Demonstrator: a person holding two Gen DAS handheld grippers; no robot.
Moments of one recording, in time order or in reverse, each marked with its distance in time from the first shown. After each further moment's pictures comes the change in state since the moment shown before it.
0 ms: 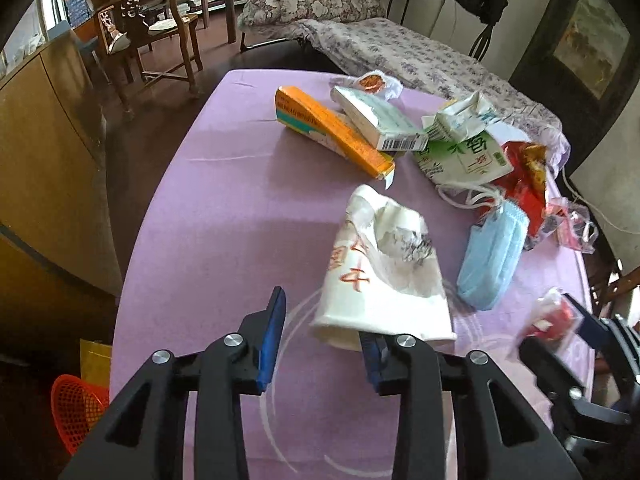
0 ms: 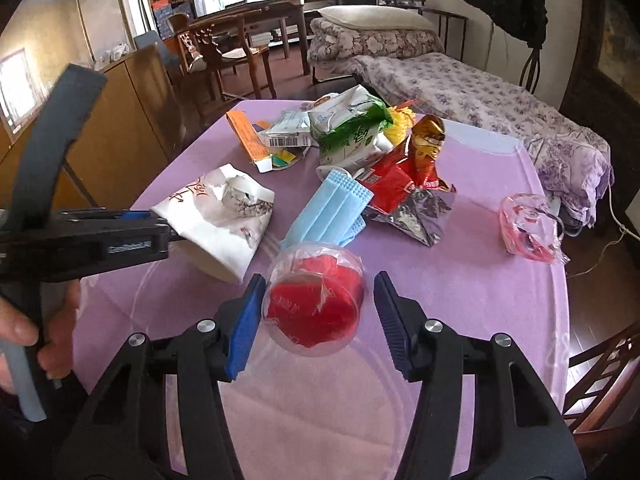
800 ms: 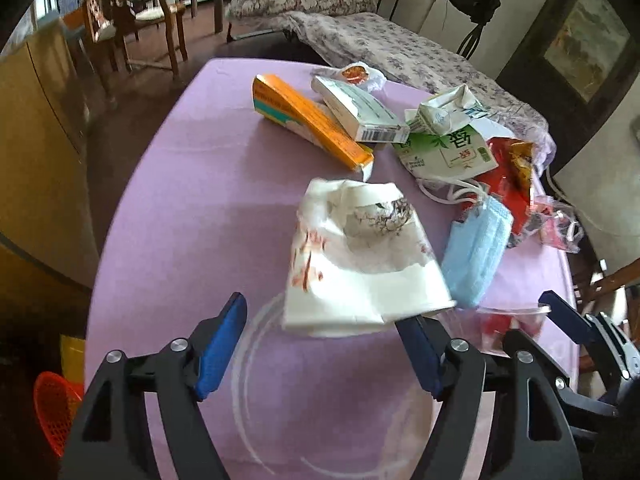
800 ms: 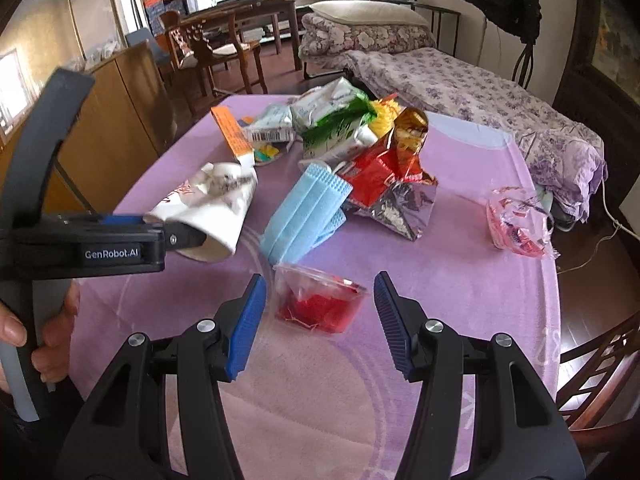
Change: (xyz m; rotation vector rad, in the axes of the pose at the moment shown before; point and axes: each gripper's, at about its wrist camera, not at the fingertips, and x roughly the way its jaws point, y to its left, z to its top) left arm 0.007 -0.006 -0.001 -0.007 0.017 -0.068; right arm 0.007 -0.007 -0.001 0.004 0.024 -0.031
